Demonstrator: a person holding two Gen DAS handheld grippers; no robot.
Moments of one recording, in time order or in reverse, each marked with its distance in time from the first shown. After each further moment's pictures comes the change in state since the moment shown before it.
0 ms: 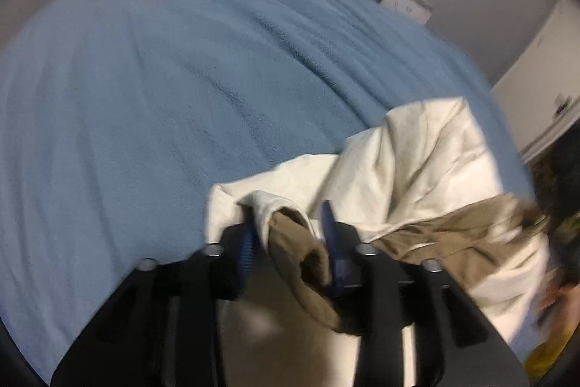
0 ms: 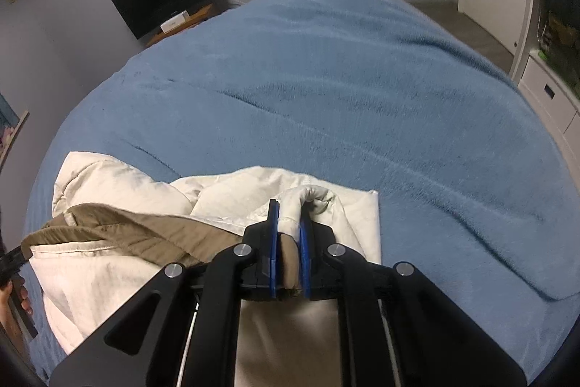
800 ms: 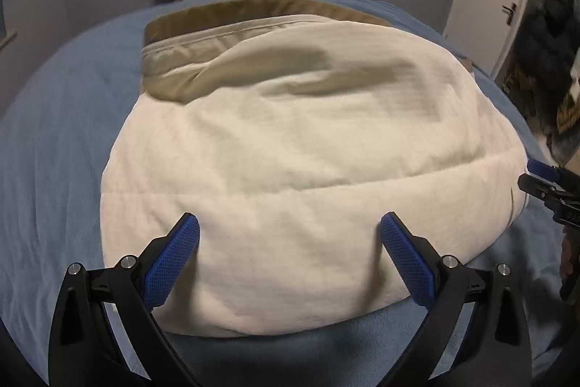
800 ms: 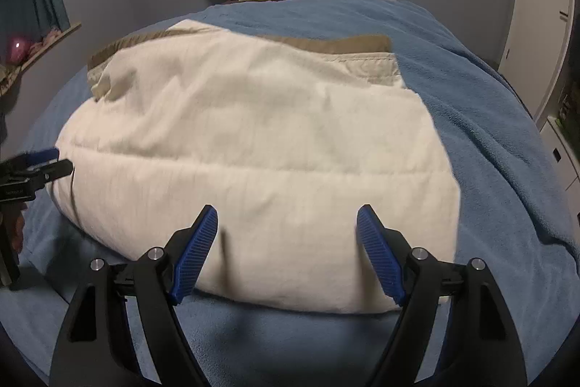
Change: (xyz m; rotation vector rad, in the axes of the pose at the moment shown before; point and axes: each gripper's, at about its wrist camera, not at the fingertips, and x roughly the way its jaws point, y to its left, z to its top) left arm -0.064 -0.095 -0.189 0.417 -0.101 0.069; right arm -0.078 0.065 -0.187 -0.381 -0.044 0.008
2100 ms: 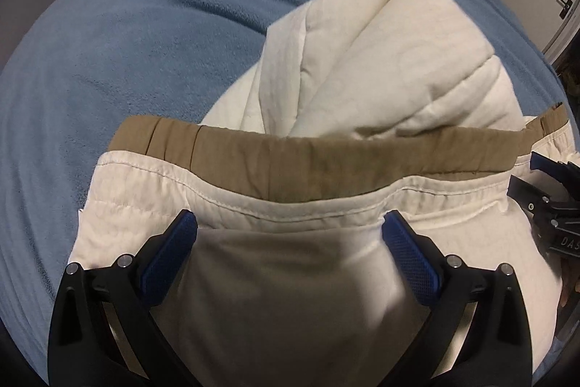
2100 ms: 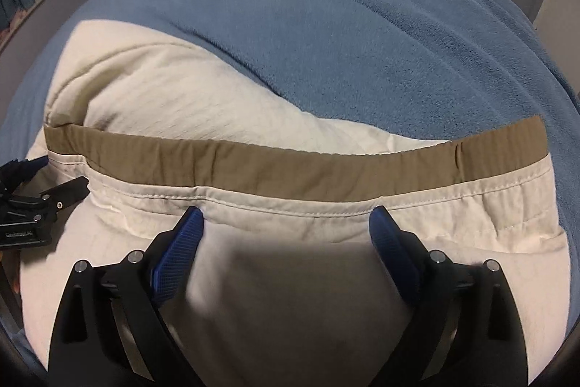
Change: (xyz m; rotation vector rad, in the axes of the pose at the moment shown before) left arm 0.179 0.045 0.123 -0.069 0.310 0.069; right arm 0.215 0.045 0.158 0.025 0.273 -0.029
